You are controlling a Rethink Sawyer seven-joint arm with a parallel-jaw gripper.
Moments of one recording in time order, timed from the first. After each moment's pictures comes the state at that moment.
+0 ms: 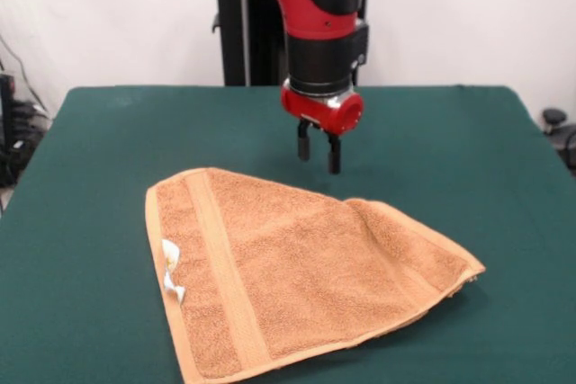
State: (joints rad) arm -0.31 -0.50 0.07 2.06 0.23 -0.05 2.04
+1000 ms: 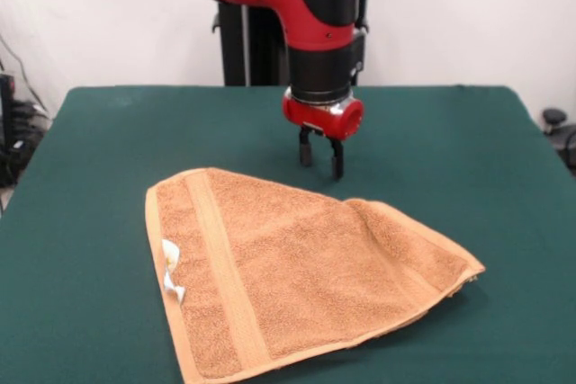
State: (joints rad) arm -0.35 -0.46 0.10 2.06 0.13 -0.08 2.04
